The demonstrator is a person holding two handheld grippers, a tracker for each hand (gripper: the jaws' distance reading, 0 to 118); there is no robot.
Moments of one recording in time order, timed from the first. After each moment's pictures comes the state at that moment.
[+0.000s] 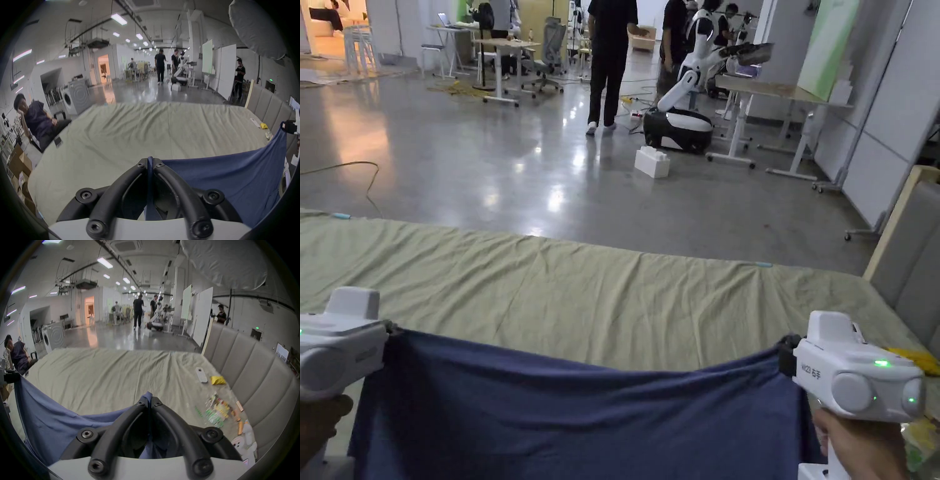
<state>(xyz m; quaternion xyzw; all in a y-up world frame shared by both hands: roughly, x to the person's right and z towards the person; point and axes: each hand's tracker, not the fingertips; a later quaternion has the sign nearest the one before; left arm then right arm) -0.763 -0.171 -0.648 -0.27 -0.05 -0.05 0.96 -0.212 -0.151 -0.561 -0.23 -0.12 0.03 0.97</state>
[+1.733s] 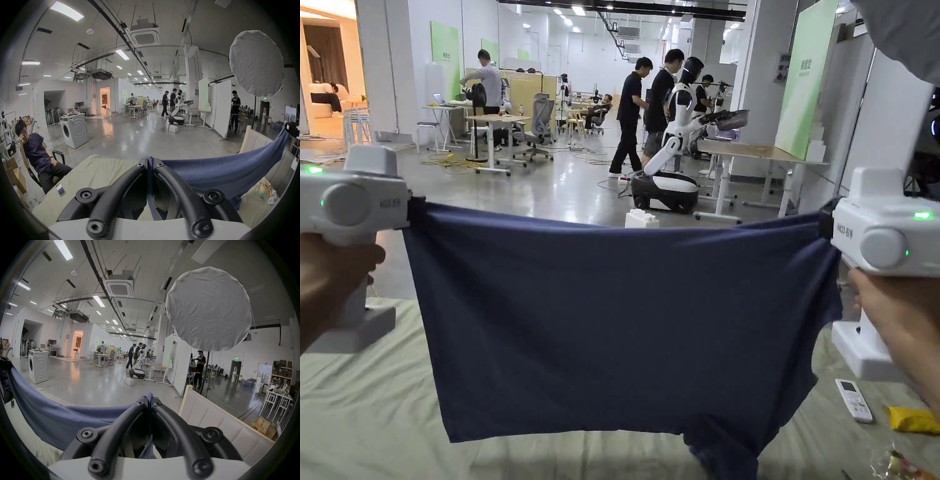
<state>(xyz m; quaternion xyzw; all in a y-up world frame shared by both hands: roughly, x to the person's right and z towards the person) -0.744 0.044 -0.738 -0.12 -0.05 -0.02 0.99 -0.207 0.066 -0.595 -0.02 -0.20 0.10 0.98</state>
